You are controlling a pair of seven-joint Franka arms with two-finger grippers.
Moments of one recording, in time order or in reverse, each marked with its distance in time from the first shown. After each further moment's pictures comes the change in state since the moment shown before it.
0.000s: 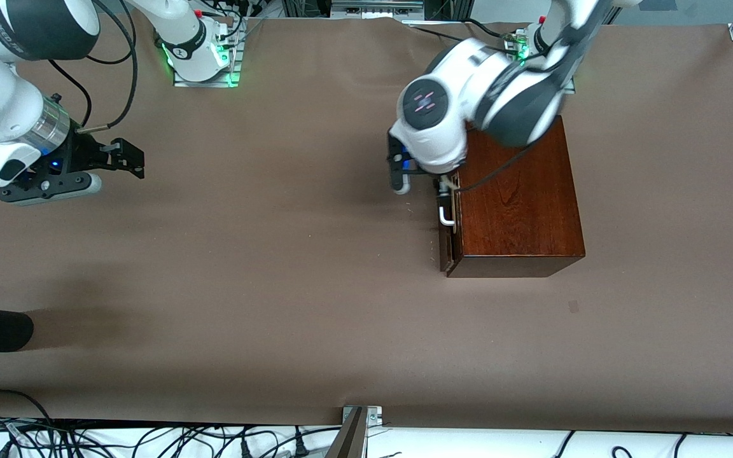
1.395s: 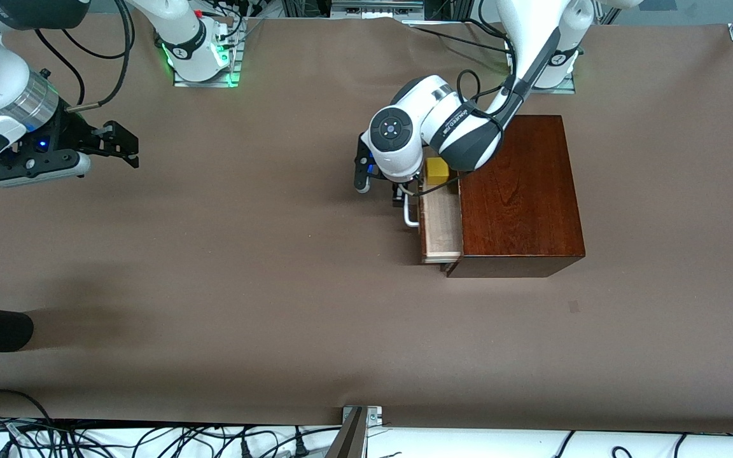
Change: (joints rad) left arm -0.103 0.185 -0.026 -0.065 -0.048 0.199 0.082; right arm -0.002 -0.059 0.012 -0.004 0.000 0.003 0.003
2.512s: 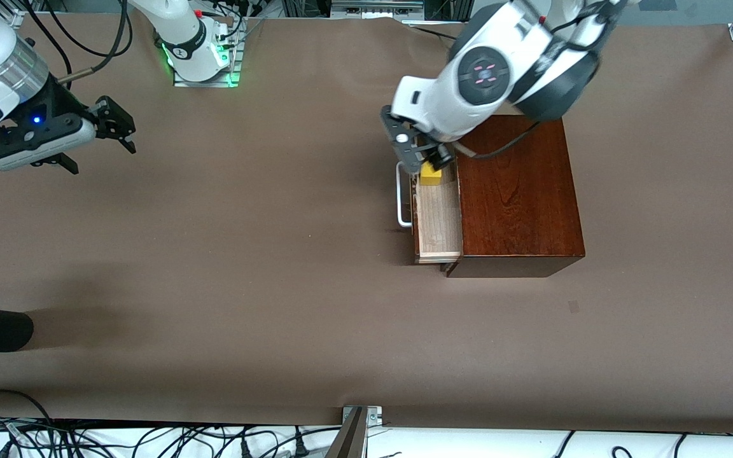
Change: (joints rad) left arm 0.093 -0.229 -0.007 -0.040 -0.299 -0.041 -0.297; right arm 0.002 -0.035 0.027 0.034 0.000 -0.002 -0.139
